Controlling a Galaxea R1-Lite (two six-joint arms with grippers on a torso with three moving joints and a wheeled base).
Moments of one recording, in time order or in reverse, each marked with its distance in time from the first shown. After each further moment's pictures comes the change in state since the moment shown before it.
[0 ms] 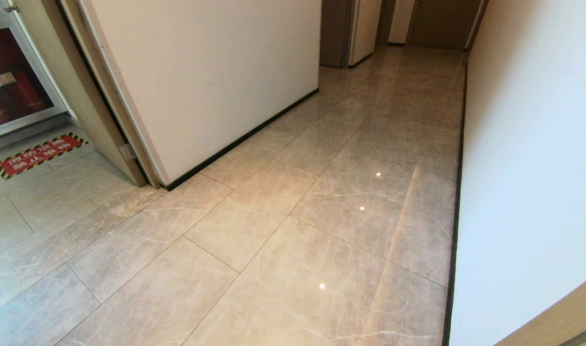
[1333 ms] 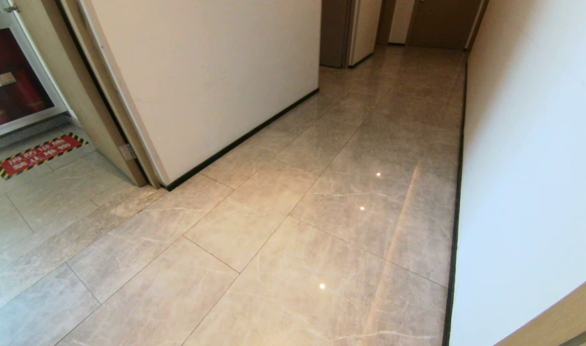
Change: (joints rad) left arm 0.000 0.000 0.000 -0.001 -0.001 0.002; right arm 0.000 0.000 0.000 -0.001 -0.004 0.008
